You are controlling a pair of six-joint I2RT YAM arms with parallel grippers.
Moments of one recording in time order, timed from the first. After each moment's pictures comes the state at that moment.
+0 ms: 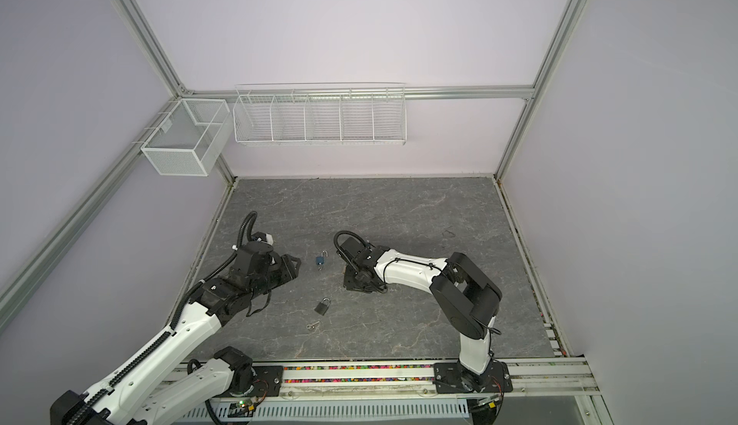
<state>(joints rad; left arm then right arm) -0.52 0.90 0.70 -0.54 -0.07 -0.79 0.92 1.85 1.19 -0.55 -0.05 0.97</state>
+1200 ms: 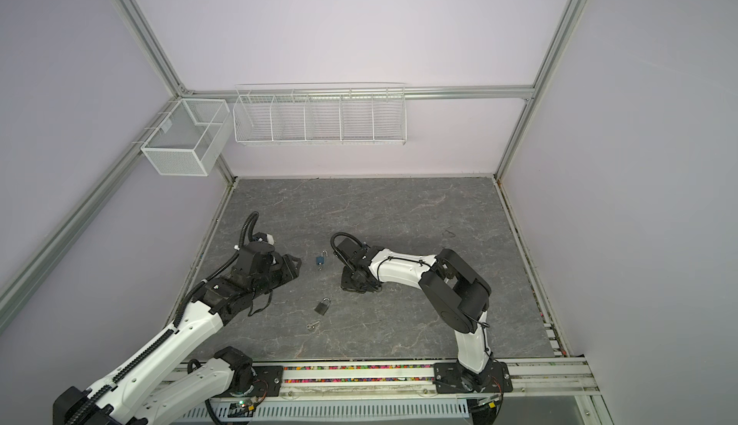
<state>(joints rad) -0.52 0.92 0.68 -0.52 -0.08 -0.79 0.92 1.92 1.23 -0.54 -0.06 0.97</state>
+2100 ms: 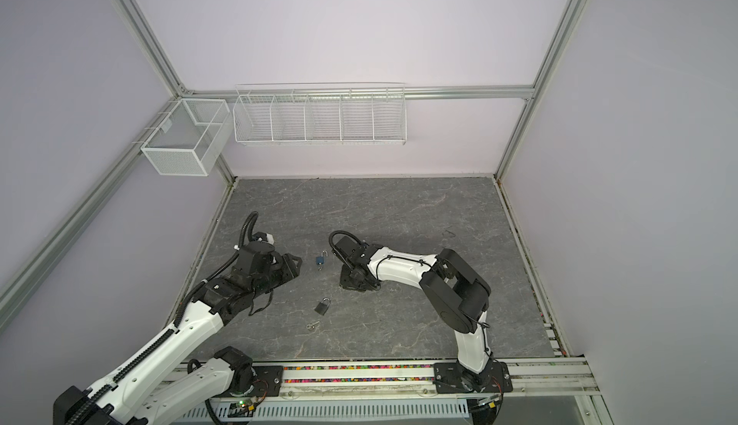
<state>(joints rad) -0.52 0.92 0.68 -0.51 -0.08 -0.81 0.93 1.93 1.27 -0.57 -0.05 0.99</state>
